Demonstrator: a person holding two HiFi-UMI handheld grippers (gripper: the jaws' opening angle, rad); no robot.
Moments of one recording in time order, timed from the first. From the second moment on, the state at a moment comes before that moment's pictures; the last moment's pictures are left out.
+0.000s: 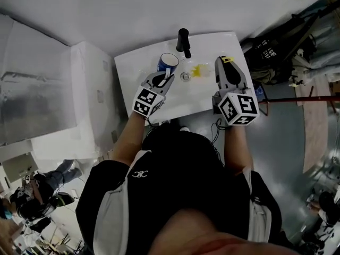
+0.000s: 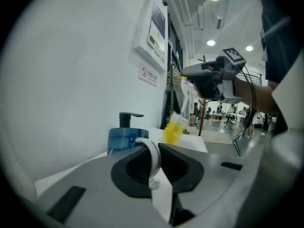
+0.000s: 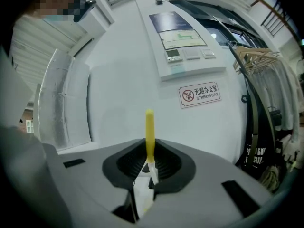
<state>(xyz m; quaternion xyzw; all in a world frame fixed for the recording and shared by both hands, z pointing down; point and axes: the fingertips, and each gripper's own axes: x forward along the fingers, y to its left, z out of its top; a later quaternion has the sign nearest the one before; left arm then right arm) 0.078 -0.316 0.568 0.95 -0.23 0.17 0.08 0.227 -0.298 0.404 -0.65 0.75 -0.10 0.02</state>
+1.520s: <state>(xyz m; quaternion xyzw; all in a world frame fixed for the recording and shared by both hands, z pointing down) 0.087 -0.248 0.541 0.97 -0.20 0.17 0.00 0.165 -0.343 0.389 -0.53 0.81 -0.21 0.09</state>
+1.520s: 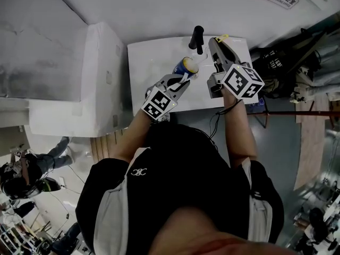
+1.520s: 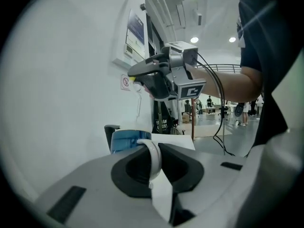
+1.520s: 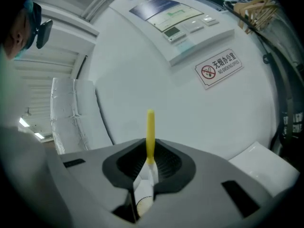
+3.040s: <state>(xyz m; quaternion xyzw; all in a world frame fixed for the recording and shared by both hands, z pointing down) 0.023 -0.289 0.559 0.91 -0.35 0.22 -0.01 0.161 -0.300 0.470 -0.40 0.79 -0.46 -0.05</state>
